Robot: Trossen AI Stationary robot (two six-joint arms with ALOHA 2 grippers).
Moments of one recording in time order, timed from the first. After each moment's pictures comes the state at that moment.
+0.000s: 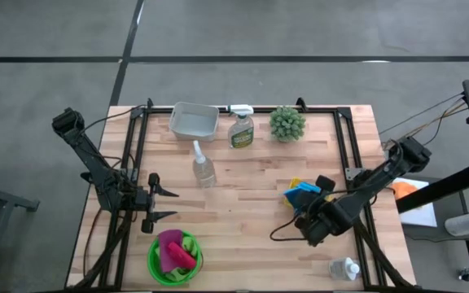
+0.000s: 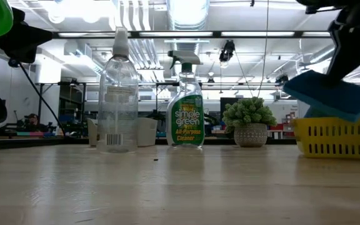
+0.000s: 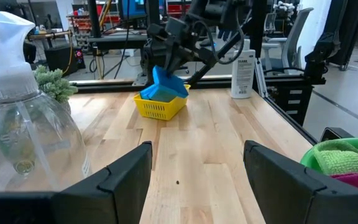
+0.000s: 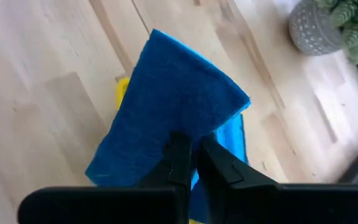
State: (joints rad) left arm -0.92 0.64 0.12 0.37 -0.87 -0.10; right arm 0.66 1.53 1.07 -1.22 0.58 1.15
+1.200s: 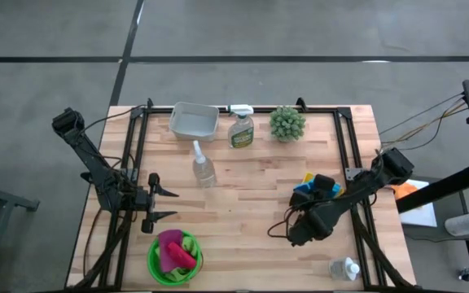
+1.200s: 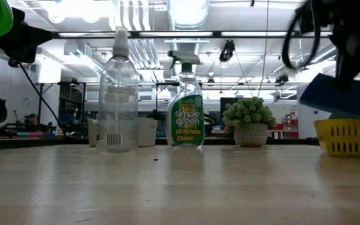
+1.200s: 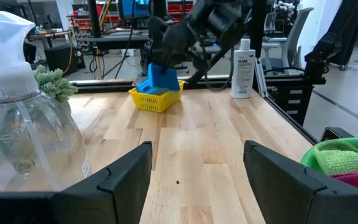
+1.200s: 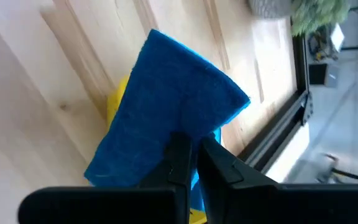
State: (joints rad) left arm -0.92 0.64 0.12 0.37 -0.87 -0.10; right arm 0.60 1.75 1.27 -1.57 0.48 1.12
